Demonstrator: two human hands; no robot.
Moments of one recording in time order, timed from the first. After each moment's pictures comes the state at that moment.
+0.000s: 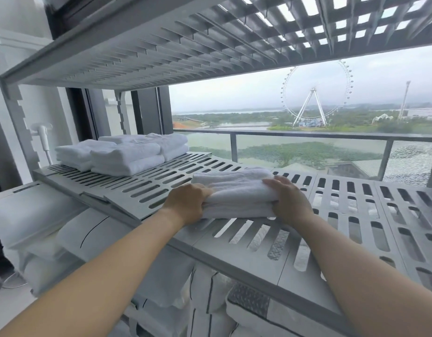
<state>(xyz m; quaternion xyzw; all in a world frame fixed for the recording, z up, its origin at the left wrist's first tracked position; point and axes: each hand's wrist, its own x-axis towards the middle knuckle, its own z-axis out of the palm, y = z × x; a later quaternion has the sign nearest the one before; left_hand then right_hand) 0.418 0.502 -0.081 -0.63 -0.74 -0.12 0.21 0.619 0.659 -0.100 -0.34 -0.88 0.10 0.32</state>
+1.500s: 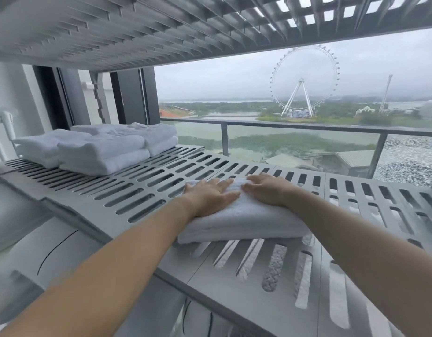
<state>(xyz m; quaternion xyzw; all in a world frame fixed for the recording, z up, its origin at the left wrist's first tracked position) 0.395 0.594 -0.076 -0.61 -0.79 -0.07 -0.04 0.537 0.722 -0.074 -0.40 -0.90 0.14 0.06</state>
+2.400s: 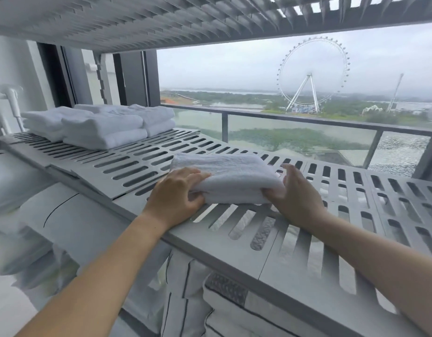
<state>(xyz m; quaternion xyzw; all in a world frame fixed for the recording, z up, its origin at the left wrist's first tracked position) 0.442 0.499 -0.110 -0.61 -0.72 -0.30 0.15 0.651 0.667 -0.113 -0.38 -0.85 0.09 0.34</state>
